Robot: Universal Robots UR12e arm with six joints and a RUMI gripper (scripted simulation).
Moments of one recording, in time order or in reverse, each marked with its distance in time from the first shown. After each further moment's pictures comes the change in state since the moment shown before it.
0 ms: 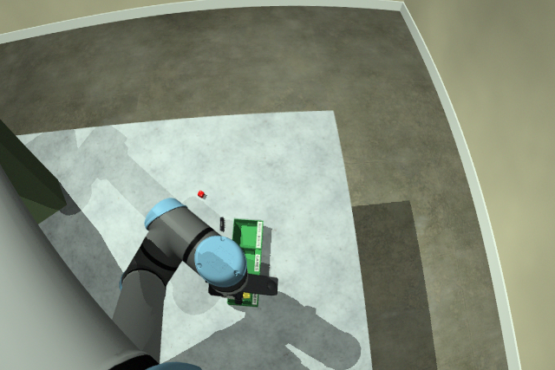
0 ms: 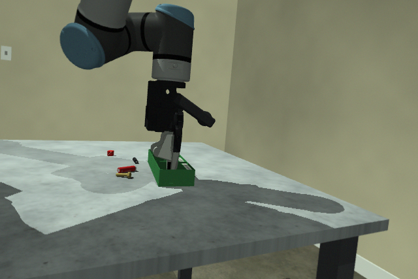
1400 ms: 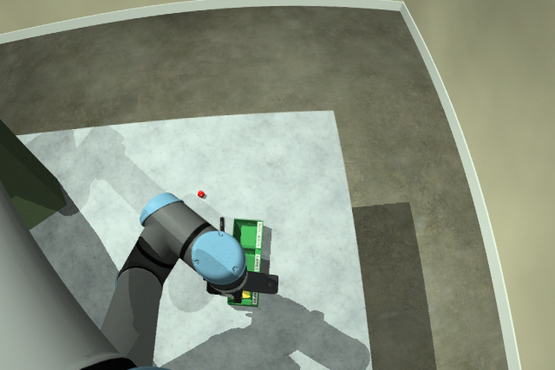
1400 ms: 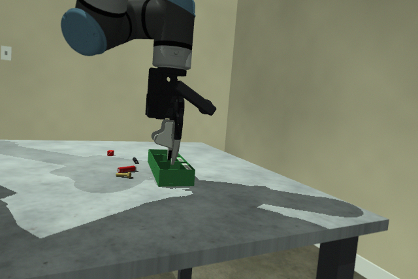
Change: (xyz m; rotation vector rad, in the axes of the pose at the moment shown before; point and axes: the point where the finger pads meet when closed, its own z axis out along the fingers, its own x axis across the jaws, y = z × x) arm 0.000 0.000 -0.029 0.000 0.000 0.000
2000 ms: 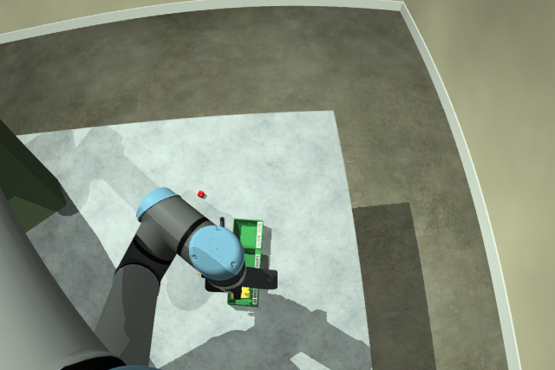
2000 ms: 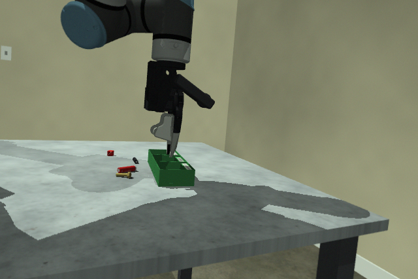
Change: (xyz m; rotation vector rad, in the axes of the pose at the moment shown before) arm -0.006 0.003 -0.015 -0.001 0.000 -0.039
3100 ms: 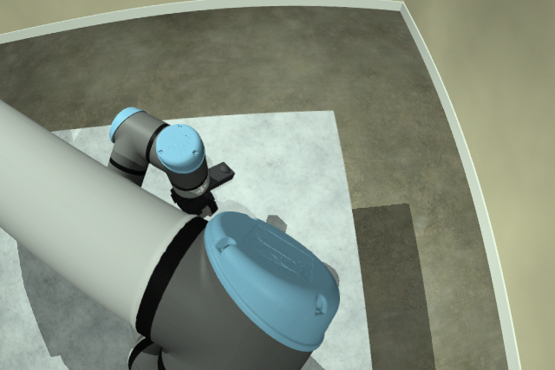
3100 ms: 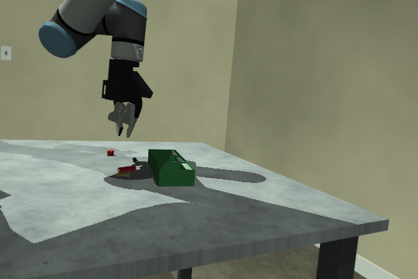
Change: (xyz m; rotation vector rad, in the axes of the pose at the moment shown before) arm -0.211 0.097 -0.012 -0.016 -0.019 -0.808
